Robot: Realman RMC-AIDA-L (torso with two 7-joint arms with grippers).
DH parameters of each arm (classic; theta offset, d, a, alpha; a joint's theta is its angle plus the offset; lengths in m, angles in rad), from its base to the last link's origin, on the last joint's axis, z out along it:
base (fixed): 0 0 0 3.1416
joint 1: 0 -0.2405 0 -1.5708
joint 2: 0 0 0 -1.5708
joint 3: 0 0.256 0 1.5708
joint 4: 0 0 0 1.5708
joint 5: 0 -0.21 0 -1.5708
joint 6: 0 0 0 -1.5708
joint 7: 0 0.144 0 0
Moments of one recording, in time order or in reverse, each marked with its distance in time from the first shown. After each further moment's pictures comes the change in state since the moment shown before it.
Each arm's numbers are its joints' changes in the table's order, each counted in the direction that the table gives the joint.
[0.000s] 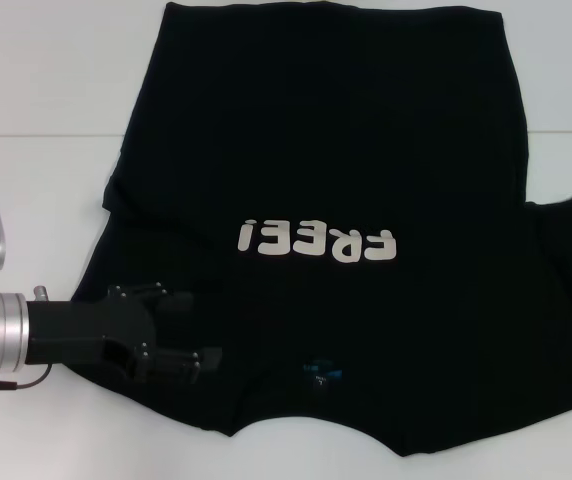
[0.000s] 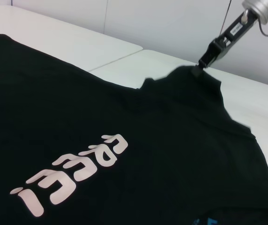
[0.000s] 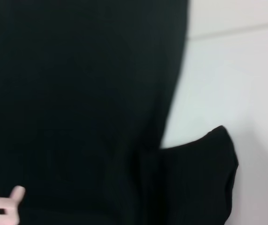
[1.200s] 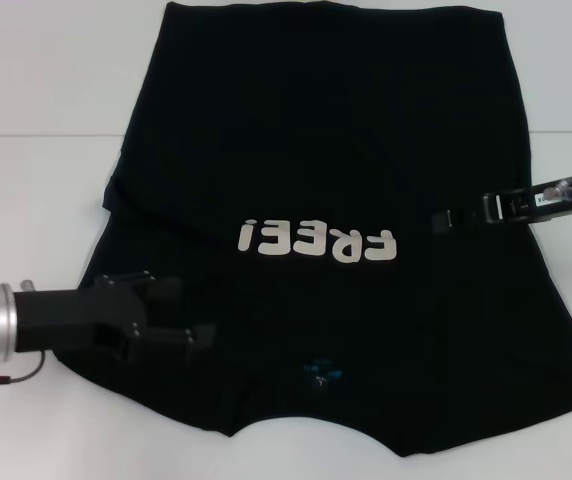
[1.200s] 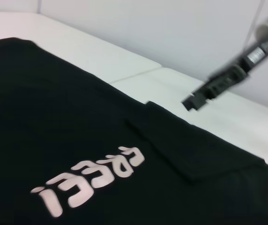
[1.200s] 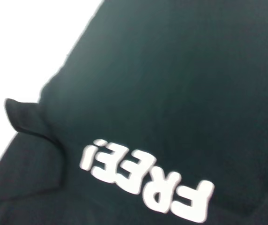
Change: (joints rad) left arm 0.005 -0.005 -0.068 0.011 0.007 -0.012 -0.075; right arm -0.036 -0.096 -0.116 -0.069 -0.340 0.001 -0.276
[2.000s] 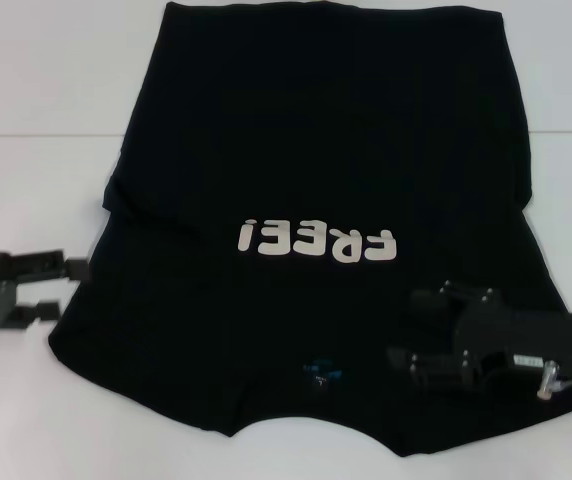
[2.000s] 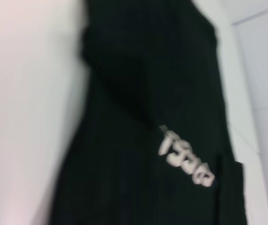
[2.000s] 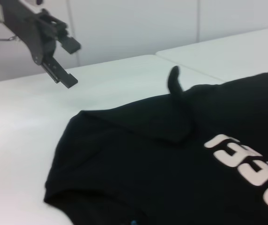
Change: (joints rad) left arm 0.013 -0.226 -0.136 0.125 -0.090 -0.082 -1.035; right arm 0.247 -0.075 0.003 -0.263 -0.400 0.016 -1.273
